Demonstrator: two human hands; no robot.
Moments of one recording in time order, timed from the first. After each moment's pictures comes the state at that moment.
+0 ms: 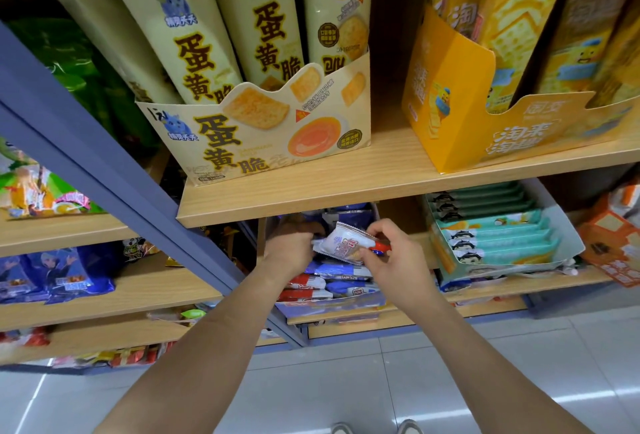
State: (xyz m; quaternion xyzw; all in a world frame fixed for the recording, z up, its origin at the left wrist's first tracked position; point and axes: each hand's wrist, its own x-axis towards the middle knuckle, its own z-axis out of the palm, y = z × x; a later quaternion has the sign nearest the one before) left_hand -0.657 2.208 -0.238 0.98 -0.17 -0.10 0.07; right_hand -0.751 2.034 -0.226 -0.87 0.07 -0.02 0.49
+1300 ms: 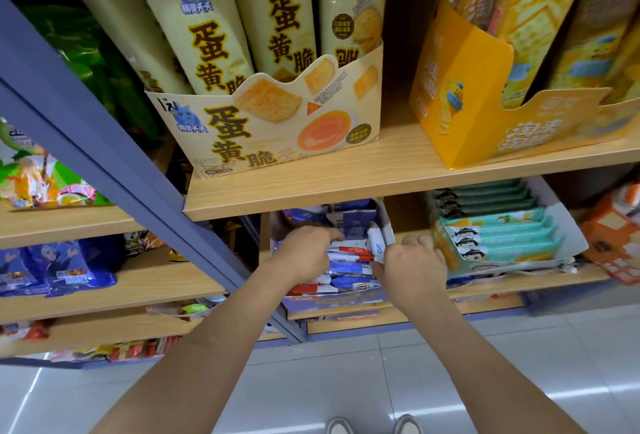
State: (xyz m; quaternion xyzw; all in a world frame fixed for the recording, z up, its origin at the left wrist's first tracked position) left_hand -0.665 2.202 -0.233 0.94 -0.26 -0.20 0.06; right_hand -0.748 2.042 -0.219 -0.98 0.13 0.12 0.03
